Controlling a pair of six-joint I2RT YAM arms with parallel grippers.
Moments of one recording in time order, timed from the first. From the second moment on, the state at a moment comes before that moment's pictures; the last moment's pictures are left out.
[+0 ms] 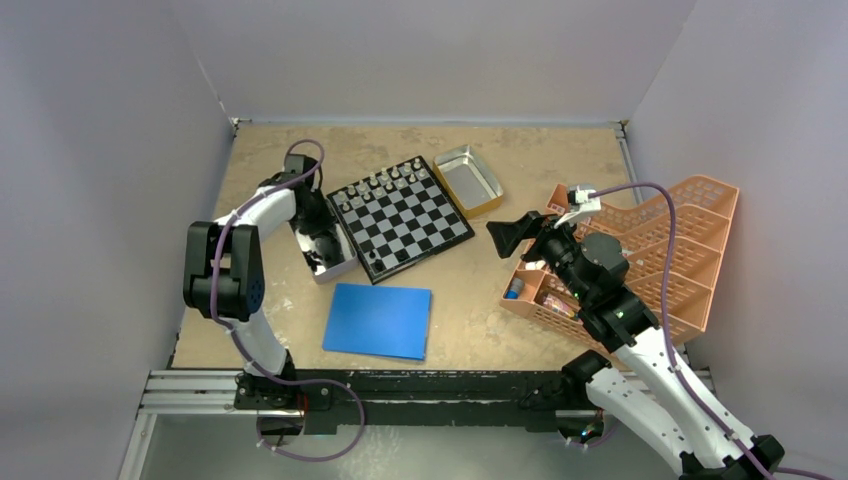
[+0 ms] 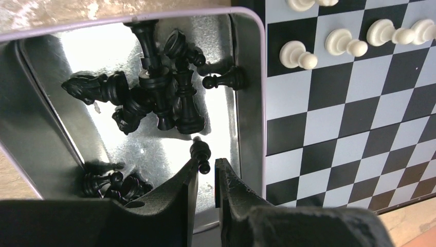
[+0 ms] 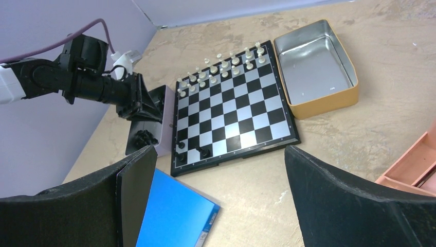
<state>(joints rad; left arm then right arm) -0.08 1.77 1.17 -0.55 0.07 -0.54 0.52 0.65 0.67 -0.11 0.03 0.49</state>
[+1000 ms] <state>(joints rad) -0.10 1.82 1.22 -0.64 0.00 -0.51 0.52 0.65 0.67 -0.11 0.03 0.49</state>
